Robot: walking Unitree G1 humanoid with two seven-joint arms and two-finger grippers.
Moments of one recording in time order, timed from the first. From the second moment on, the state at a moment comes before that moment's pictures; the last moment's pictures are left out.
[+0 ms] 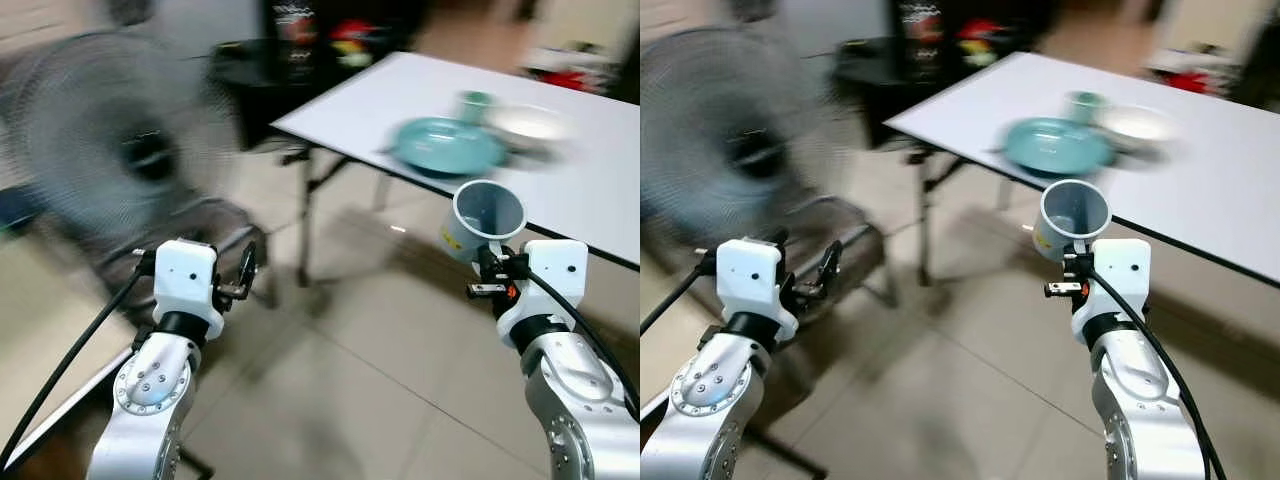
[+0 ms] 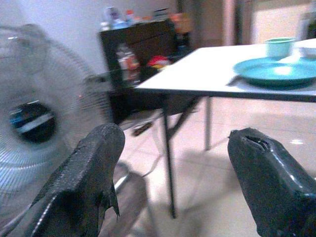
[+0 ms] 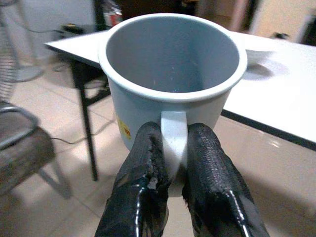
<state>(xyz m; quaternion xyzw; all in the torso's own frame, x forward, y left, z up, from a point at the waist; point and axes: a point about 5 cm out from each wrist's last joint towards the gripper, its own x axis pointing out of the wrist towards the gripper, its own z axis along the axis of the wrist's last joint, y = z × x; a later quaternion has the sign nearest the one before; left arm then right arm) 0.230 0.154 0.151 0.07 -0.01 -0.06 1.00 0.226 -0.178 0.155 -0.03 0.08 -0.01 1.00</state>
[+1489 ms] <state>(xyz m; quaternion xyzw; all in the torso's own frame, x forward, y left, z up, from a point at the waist) 0.235 0.145 0.151 0.06 -0.01 -0.11 0.99 0.234 -0.176 0.170 -0.06 0.06 0.02 1.00</state>
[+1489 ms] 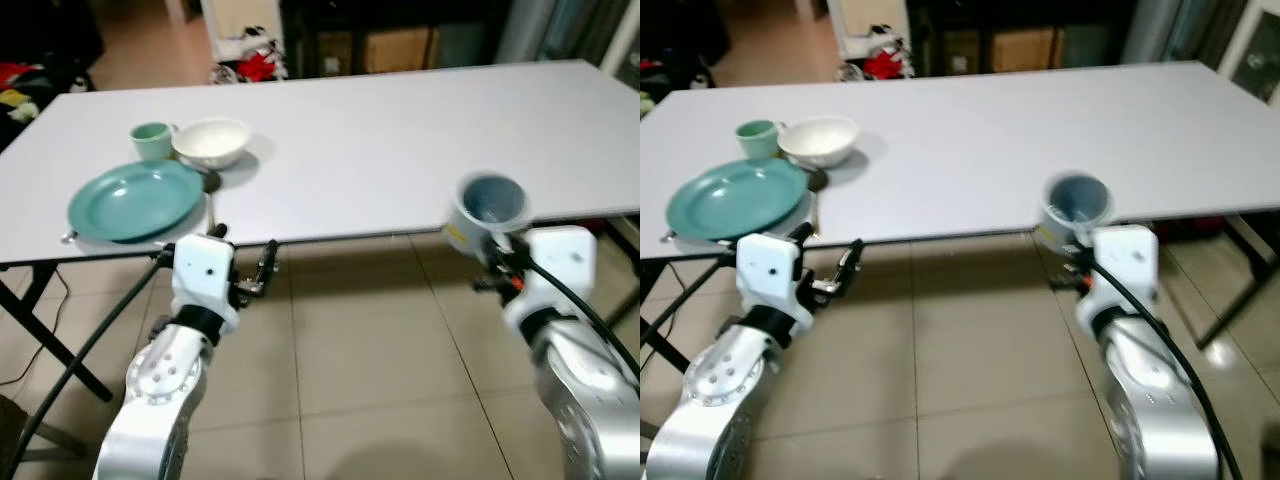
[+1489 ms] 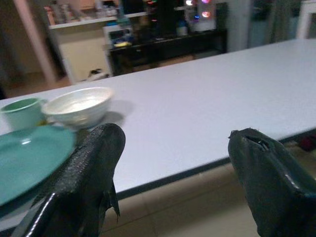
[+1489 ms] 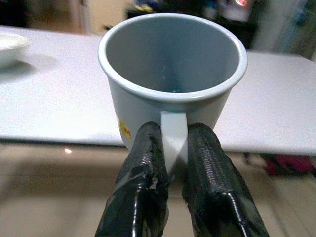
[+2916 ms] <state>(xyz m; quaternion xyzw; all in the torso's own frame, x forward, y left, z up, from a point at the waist) 0.236 0.143 0.151 0.06 -0.02 -0.11 0.99 0.243 -0.172 0.161 -0.08 0.08 0.08 0.99</state>
